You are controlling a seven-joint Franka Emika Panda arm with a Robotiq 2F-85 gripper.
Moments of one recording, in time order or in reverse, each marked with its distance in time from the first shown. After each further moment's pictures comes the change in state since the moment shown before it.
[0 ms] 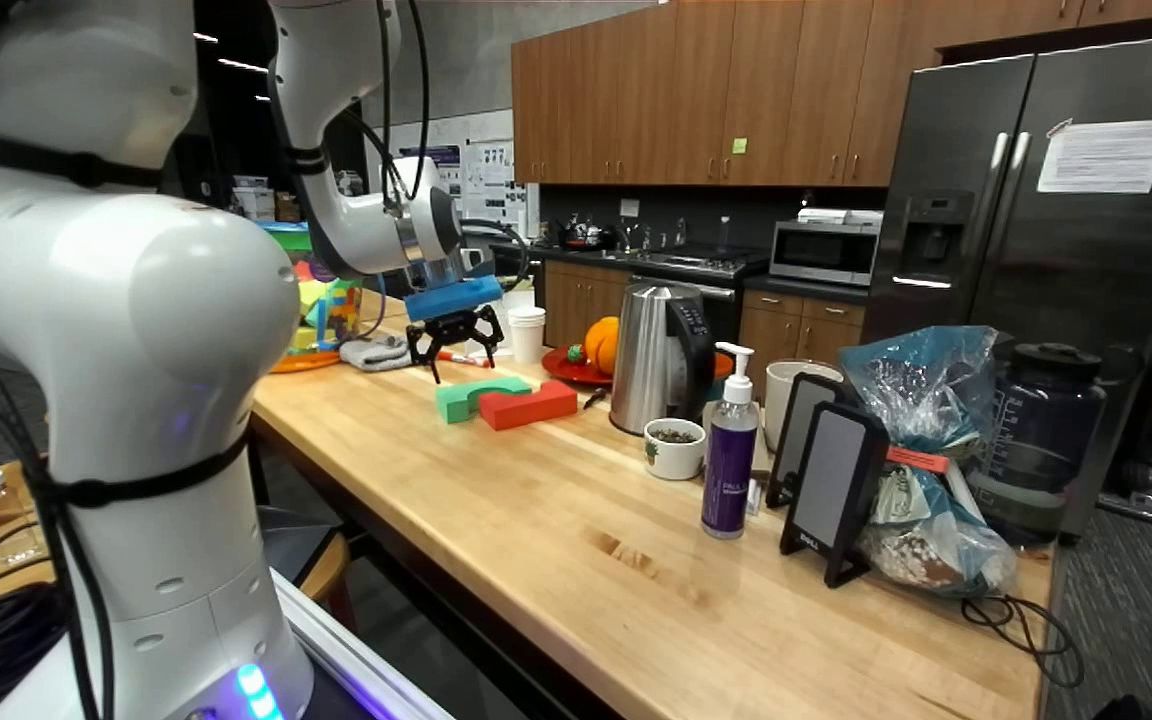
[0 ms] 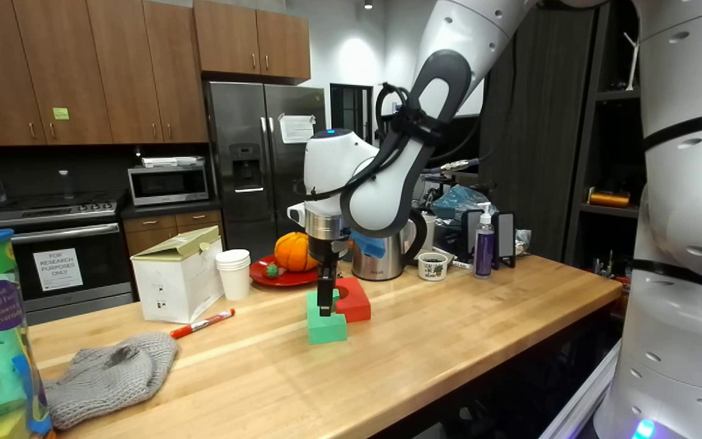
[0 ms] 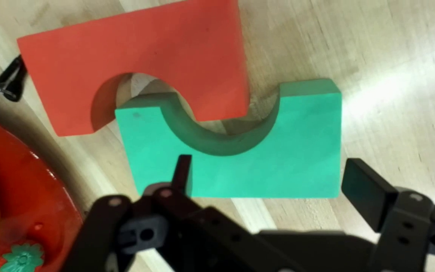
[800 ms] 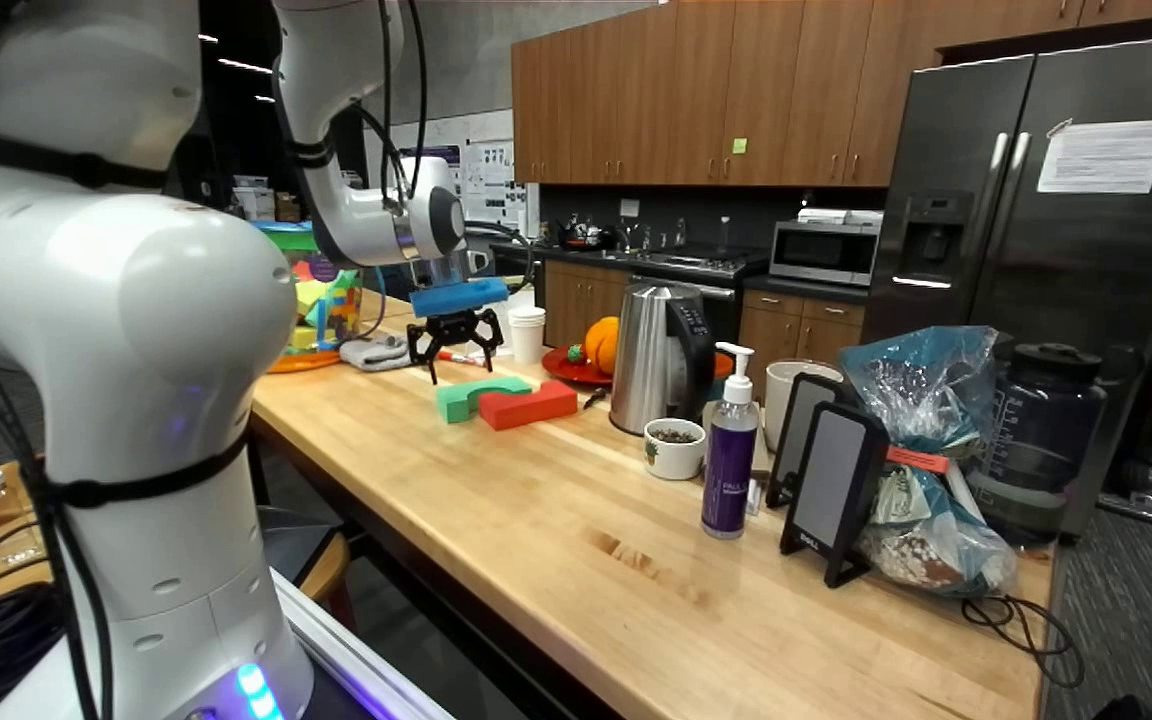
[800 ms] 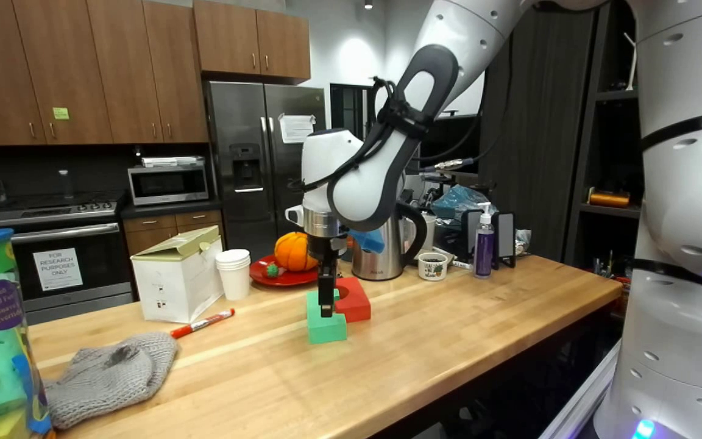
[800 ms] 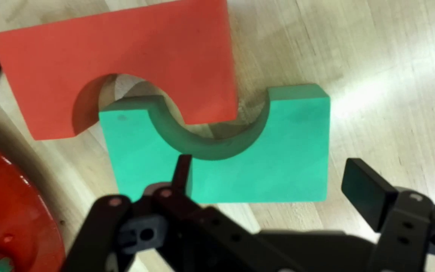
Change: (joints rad) arm -0.034 0.014 0.039 0.032 0.153 -0.067 -0.171
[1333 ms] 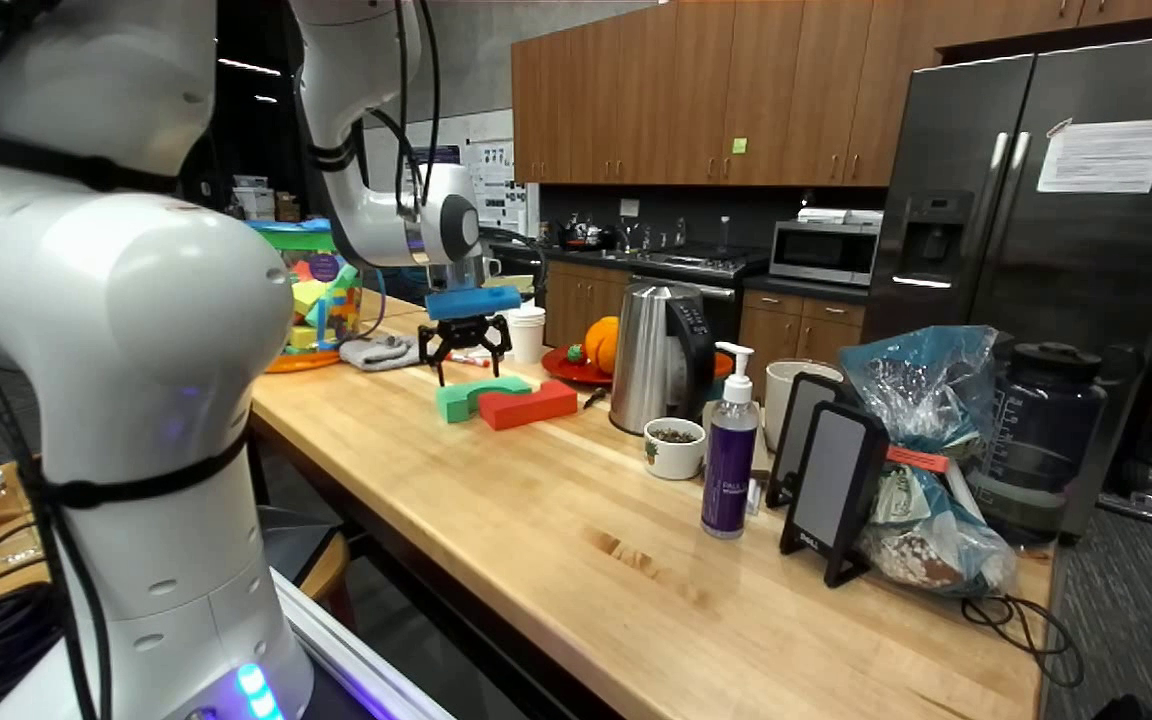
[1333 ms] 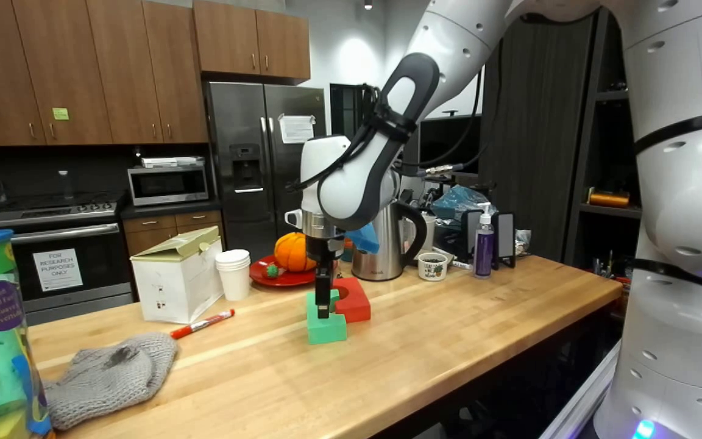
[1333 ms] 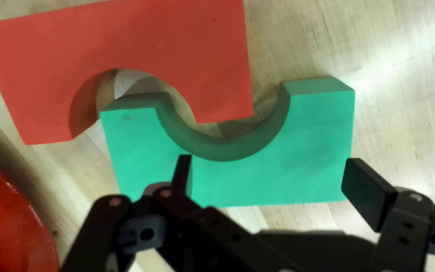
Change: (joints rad) arm -0.034 0.062 0.013 0.057 0.098 -0.014 -0.106
